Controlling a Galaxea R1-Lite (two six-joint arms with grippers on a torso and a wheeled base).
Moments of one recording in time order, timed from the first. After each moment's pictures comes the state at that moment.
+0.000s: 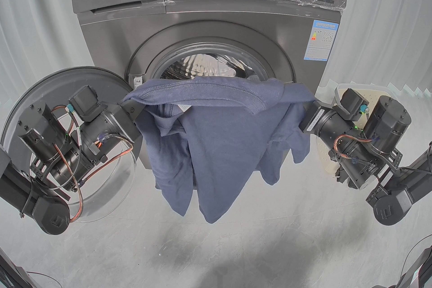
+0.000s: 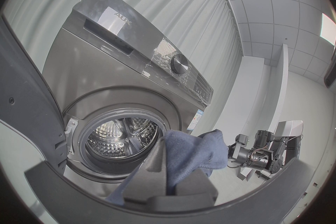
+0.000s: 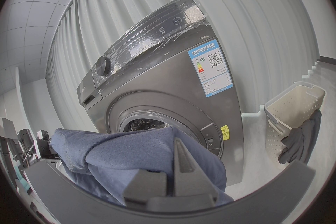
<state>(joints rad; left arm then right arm) -0.38 1.74 -0.54 -1.55 -0.31 -0.39 0.59 1.80 -0.65 -1.36 -0.27 0.29</state>
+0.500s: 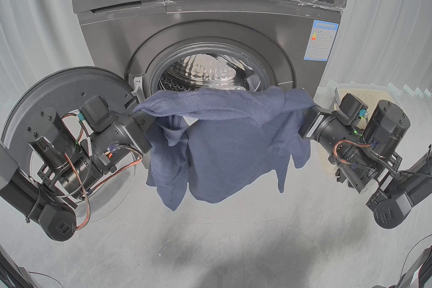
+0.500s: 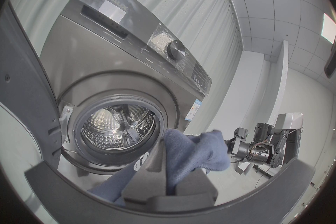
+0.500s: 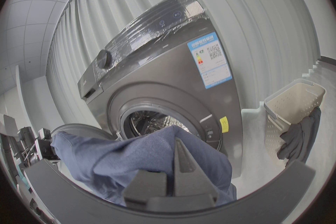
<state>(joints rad) -0.43 1.76 -0.51 -1.55 -0.29 -0.37 0.59 1.80 -0.63 -1.36 -0.26 0.29</state>
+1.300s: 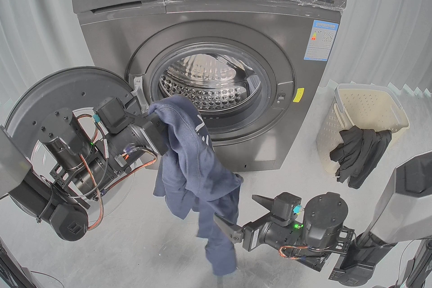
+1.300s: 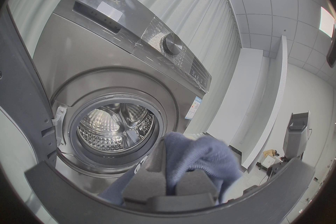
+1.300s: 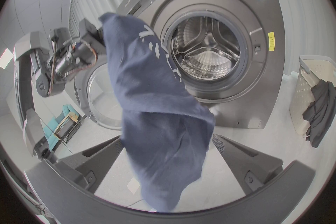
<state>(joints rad) -0.48 1.82 -0.56 -1.55 -0.25 -0.31 0.92 2.06 -0.40 -1.46 -0.21 0.28</state>
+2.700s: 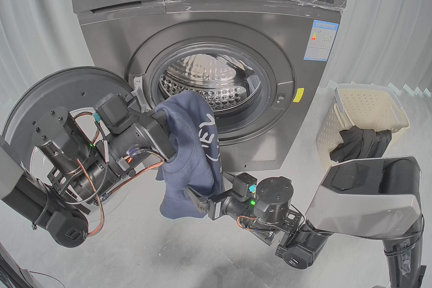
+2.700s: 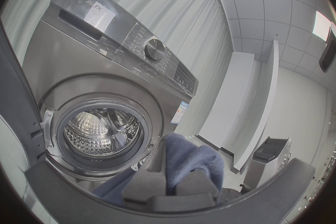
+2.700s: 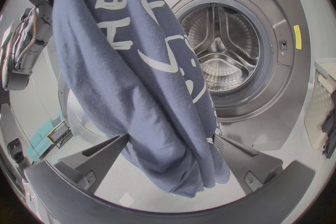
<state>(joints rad) -0.55 1.78 -0.56 -1.55 -0.25 -0.31 0.84 2.38 -0.83 -1.49 -0.14 0.20</state>
